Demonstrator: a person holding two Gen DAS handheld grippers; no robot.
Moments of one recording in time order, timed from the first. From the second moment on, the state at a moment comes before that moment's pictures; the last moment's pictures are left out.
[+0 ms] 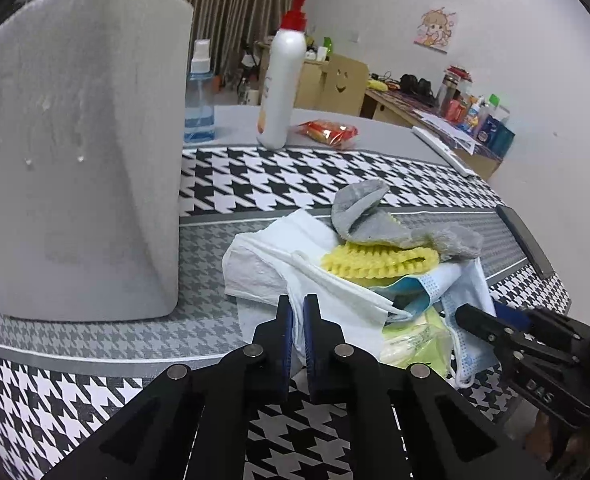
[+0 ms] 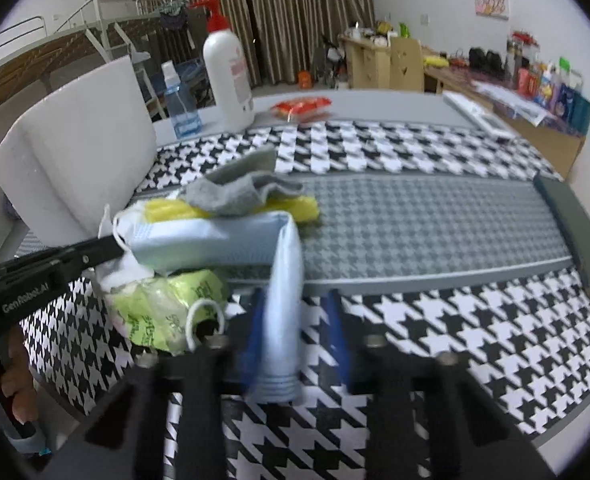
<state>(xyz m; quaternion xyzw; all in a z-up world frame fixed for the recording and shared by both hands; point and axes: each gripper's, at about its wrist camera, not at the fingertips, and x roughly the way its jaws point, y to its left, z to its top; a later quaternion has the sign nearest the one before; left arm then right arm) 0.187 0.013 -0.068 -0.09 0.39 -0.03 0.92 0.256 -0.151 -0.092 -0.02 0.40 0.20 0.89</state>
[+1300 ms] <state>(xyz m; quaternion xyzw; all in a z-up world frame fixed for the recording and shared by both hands) 0.153 0.014 0.018 -0.04 0.26 -0.06 0.96 0.227 -0.167 -0.016 -0.01 0.28 0.18 0.94</state>
